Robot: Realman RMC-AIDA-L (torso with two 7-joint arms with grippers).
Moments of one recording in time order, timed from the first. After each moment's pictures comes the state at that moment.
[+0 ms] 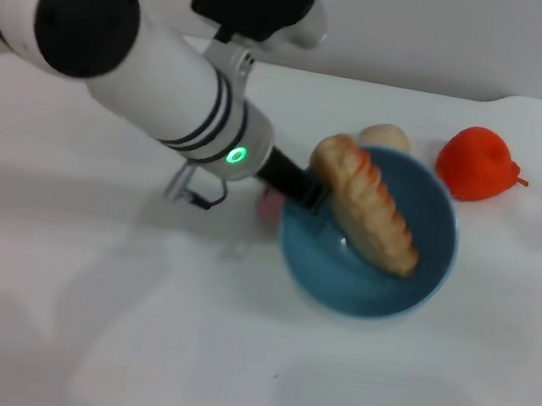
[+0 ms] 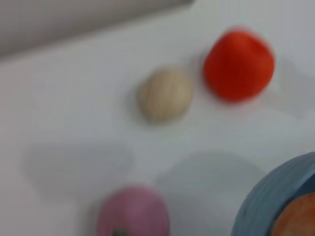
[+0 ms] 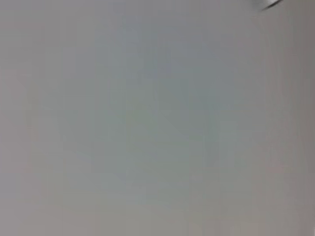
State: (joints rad) left arm -0.62 -2.06 1.81 1.28 -0.63 -1.10 -0.01; right arm 0.28 2.07 -0.95 -0.77 -1.17 -1.43 1.24
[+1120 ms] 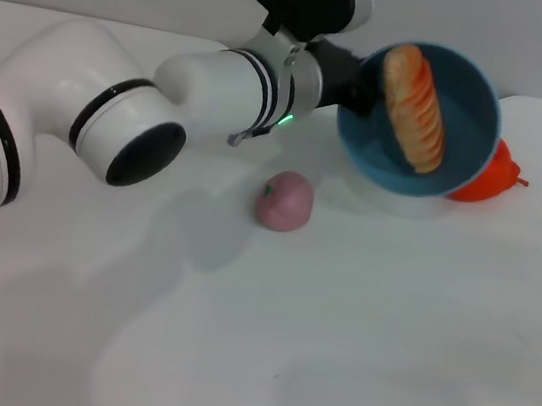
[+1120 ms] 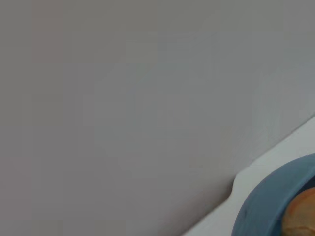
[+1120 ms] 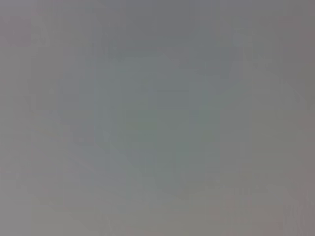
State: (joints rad) left arm -0.76 -2.08 2.08 0.79 -0.44 -0.10 -0.04; right arm 0.19 2.07 -0.73 -0.57 -1.09 -1.44 1.07
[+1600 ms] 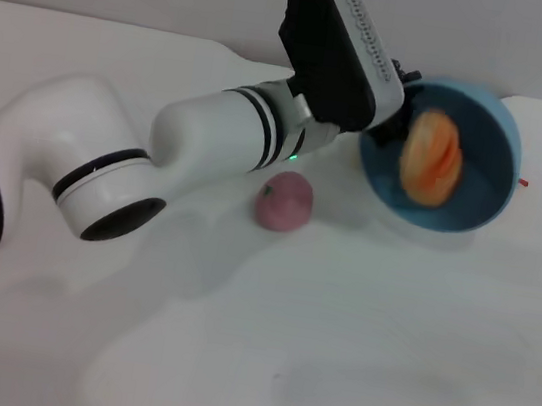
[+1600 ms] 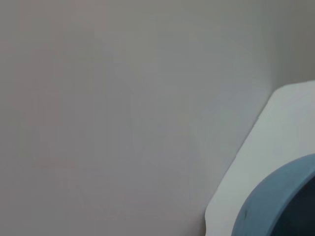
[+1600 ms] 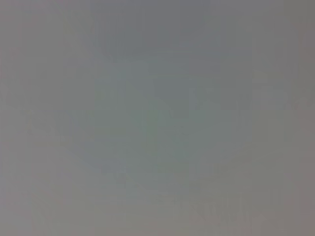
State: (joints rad) left arm -0.70 -2.08 2.21 0.78 -0.28 0.15 0.16; right arm 0.20 2.07 -0.70 -0.54 -1.09 -1.45 1.06
